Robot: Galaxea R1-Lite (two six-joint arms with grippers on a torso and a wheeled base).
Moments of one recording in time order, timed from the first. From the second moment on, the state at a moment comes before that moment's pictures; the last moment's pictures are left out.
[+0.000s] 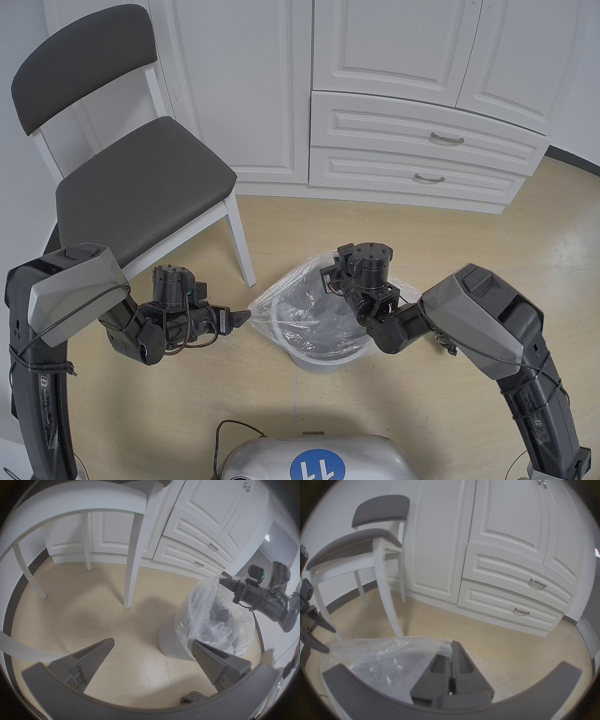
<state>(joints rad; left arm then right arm) -0.26 2.33 -0.97 -0.85 -0.18 -0.11 0.54 2.63 -1.64 -0.95 -0.37 -0.20</state>
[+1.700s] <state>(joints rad) -0.40 2.41 -1.29 -0.77 -0.20 -0.18 0.61 2.58 -1.93 -0.44 -0.39 -0.04</state>
